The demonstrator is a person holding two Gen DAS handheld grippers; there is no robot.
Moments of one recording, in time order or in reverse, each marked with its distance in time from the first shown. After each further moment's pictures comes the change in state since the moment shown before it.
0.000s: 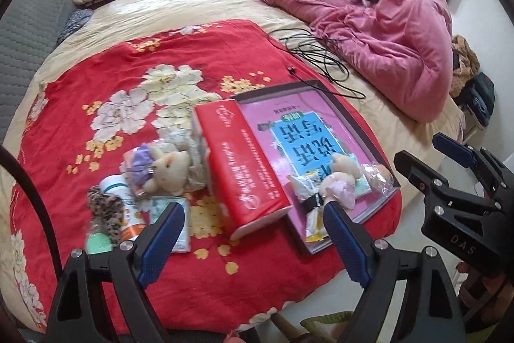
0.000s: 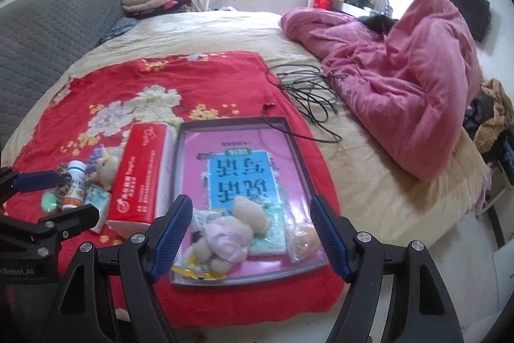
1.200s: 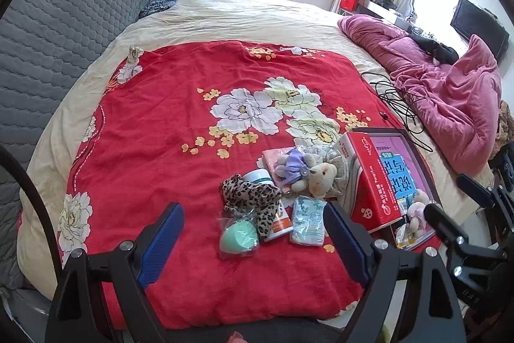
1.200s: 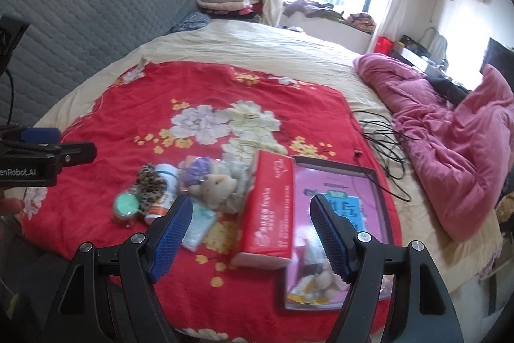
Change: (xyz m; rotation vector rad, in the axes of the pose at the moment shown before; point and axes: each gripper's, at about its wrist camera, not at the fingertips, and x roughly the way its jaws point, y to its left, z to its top) left arm -0.072 0.184 -0.031 -0.243 -0.079 0.155; right arm -0.027 0.175 0.023 -0.251 -0.066 0.153
